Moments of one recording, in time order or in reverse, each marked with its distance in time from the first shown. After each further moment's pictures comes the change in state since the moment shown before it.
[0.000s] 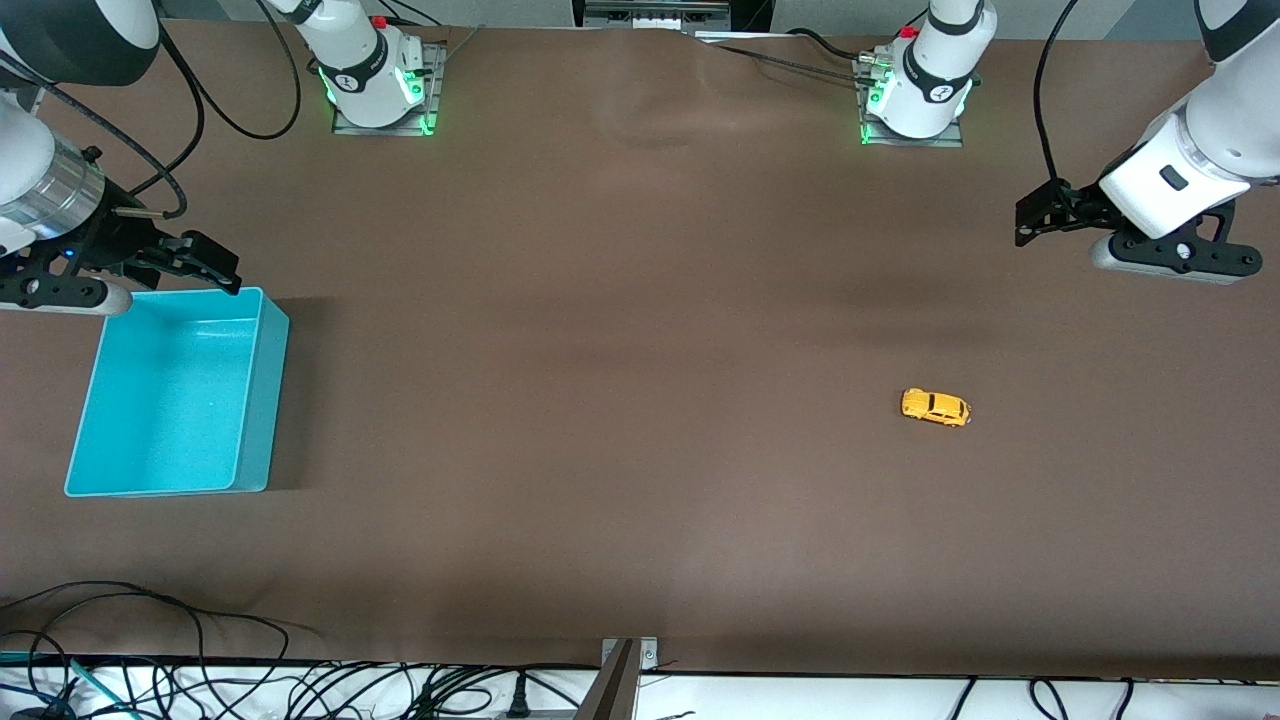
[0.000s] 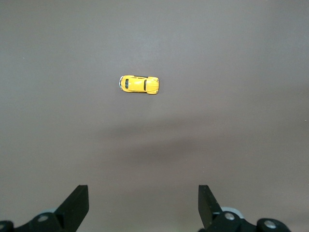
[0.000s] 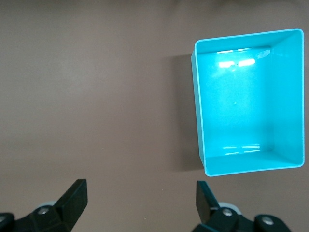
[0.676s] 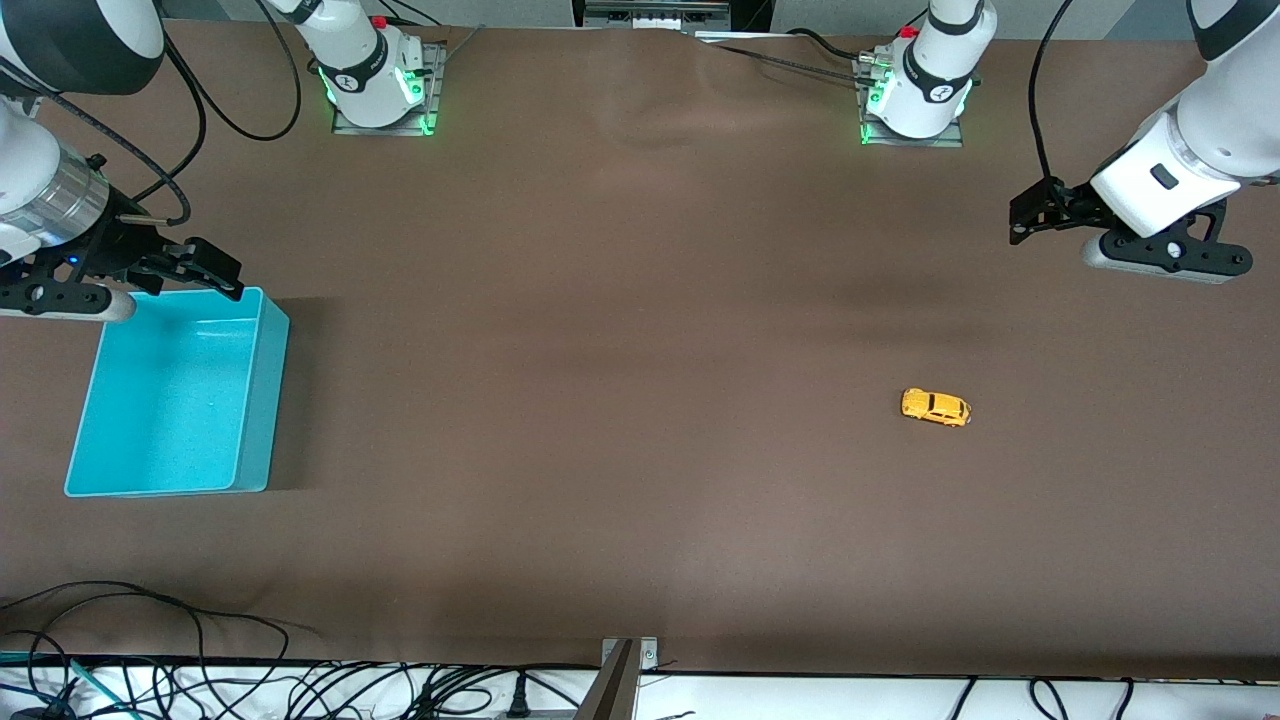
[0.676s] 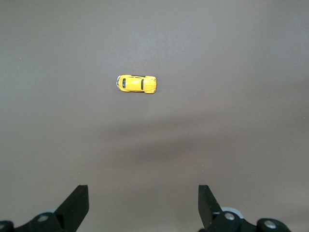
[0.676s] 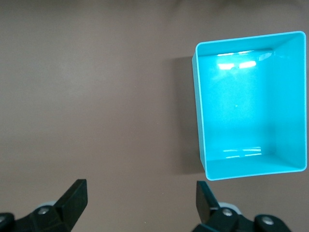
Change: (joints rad) left arm -0.005 0.002 -0.008 0.000 0.000 -0.003 0.003; right arm 0.000 0.009 0.000 -0.006 0.000 0.020 -0.003
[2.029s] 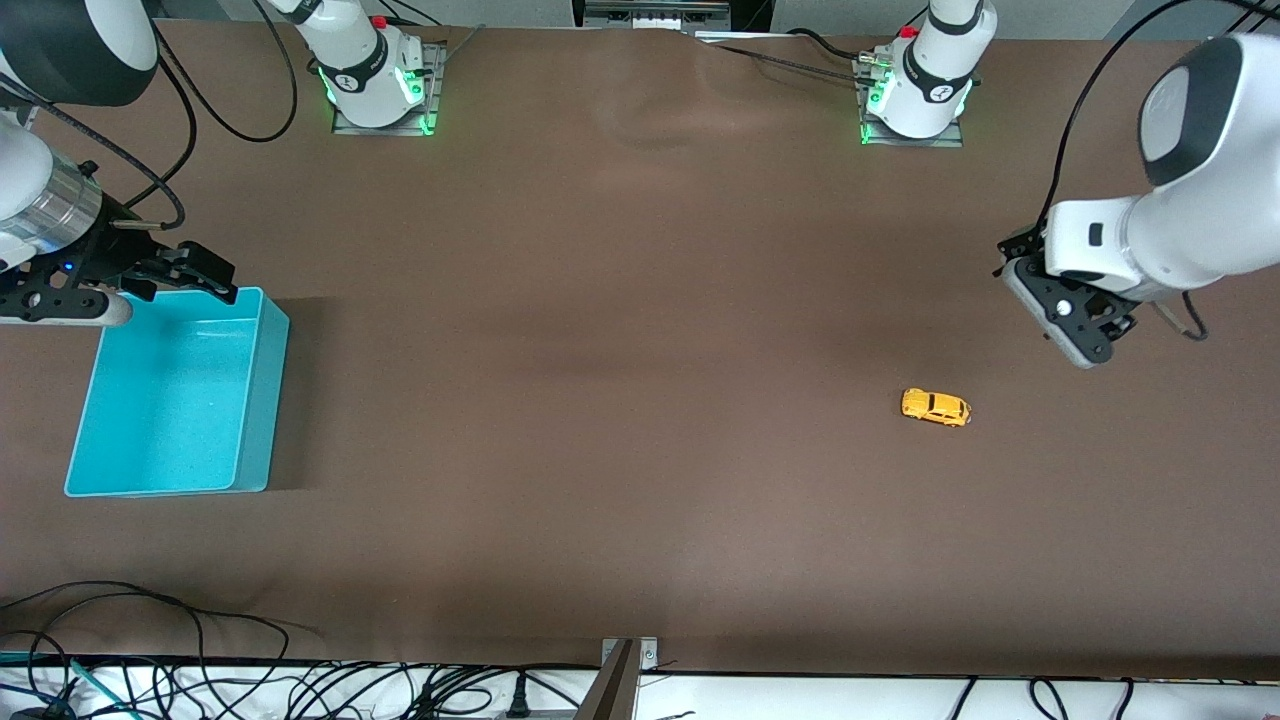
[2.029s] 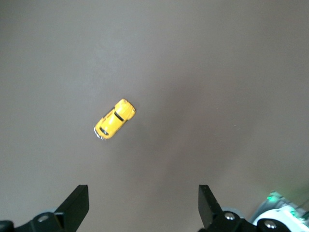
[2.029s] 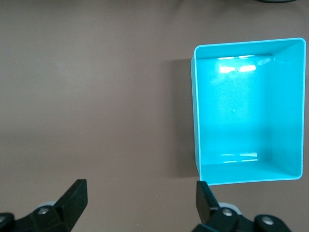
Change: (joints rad) left arm 0.005 0.222 0.002 0.049 0.012 0.117 0.890; right arm -0.002 0.010 -0.017 -0.007 0.000 0.018 -0.056
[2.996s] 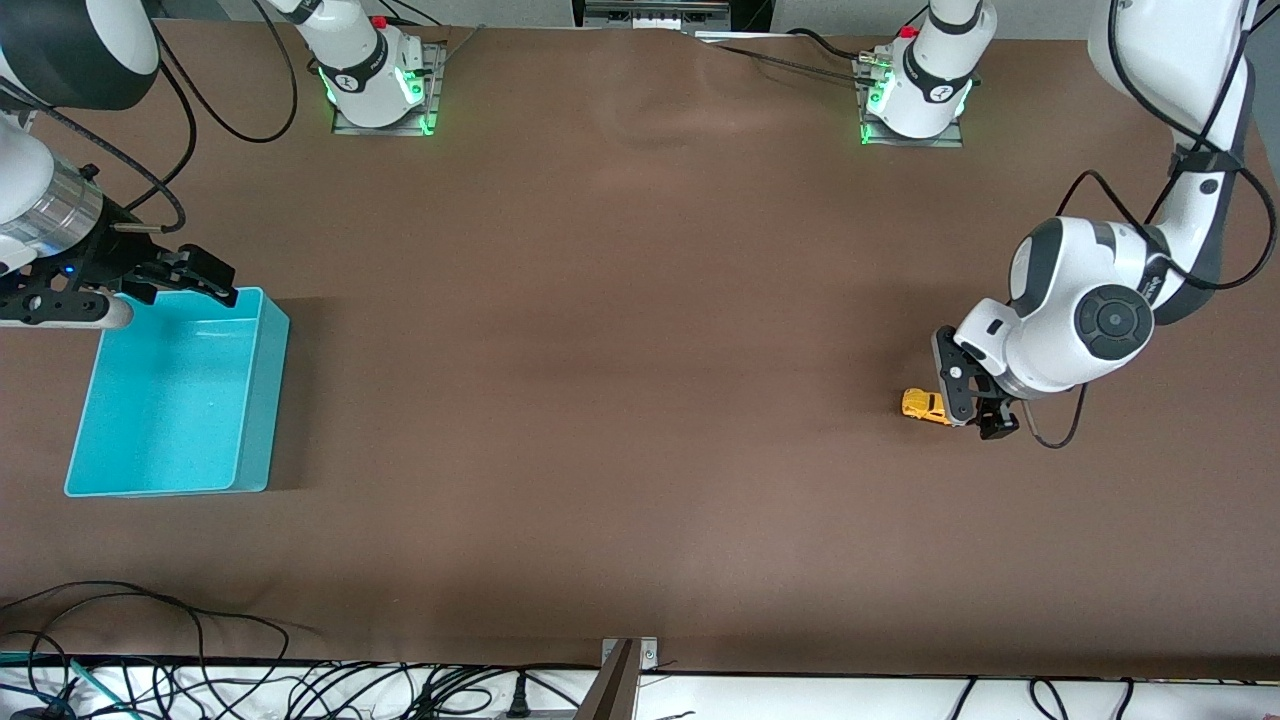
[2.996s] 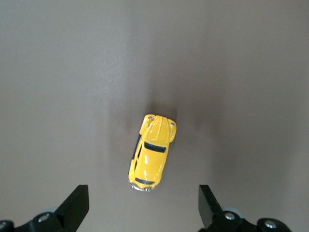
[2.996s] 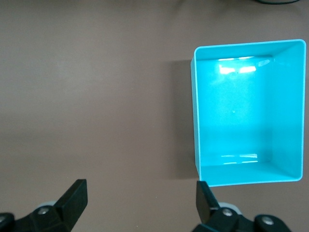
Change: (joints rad) left arm 0.016 0.230 0.002 -0.222 0.123 0.543 0.422; right arm 0.000 0.002 -0.001 -0.001 0.000 0.004 -0.003
